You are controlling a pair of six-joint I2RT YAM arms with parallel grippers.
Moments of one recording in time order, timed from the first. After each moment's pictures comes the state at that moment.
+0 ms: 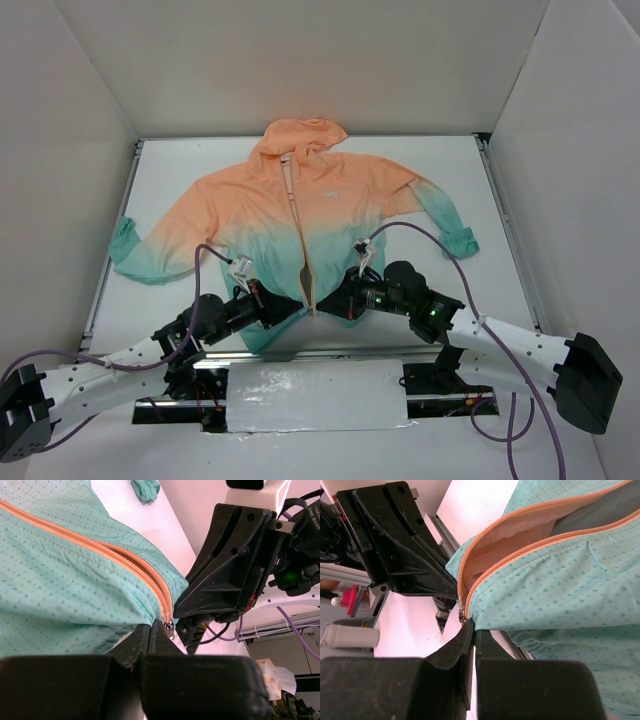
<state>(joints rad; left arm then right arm) -0.95 0.65 0.17 0.39 0.01 -0.90 0.89 0.89 0.40 0.22 -0.31 0.77</state>
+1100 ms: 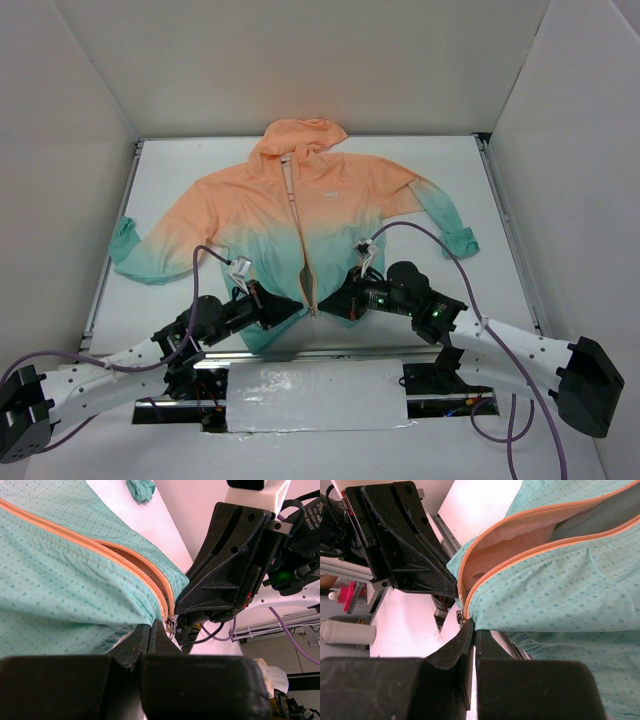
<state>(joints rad) -0.95 0.63 0.16 0.41 0.02 -0.92 0.88 0.87 0.39 0.22 -0.33 0.74</state>
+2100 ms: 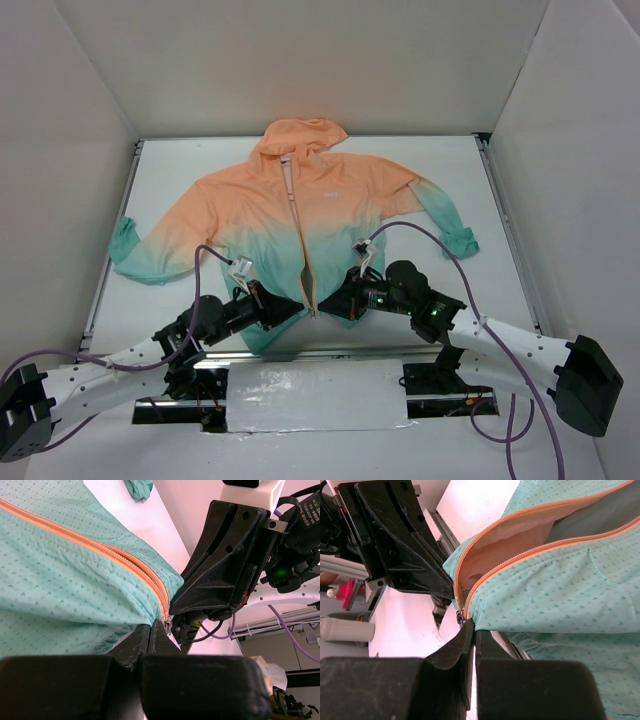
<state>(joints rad) -0.95 0.65 0.16 0.43 0.03 -0.93 0.87 0.88 0.39 0.22 -0.35 0.73</state>
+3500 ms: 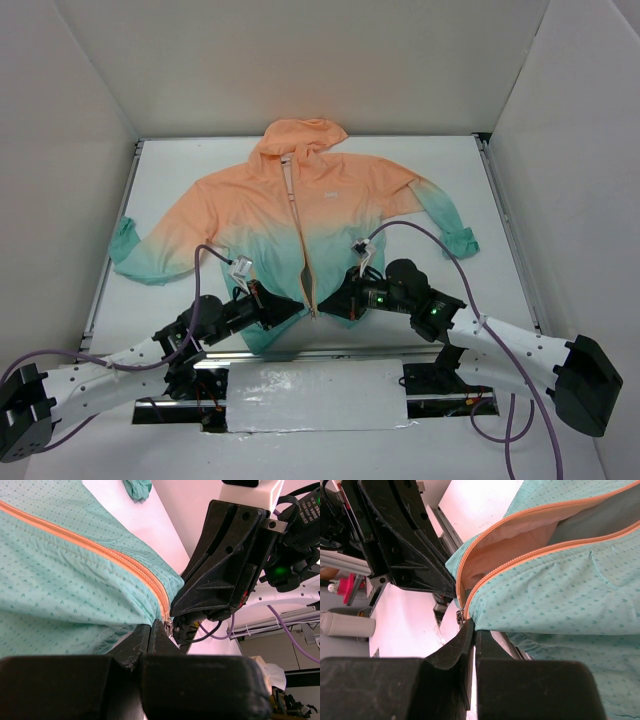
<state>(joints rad) -0.95 0.65 0.16 0.43 0.04 -0.93 0.86 0.89 0.40 0.22 -0.38 0.72</state>
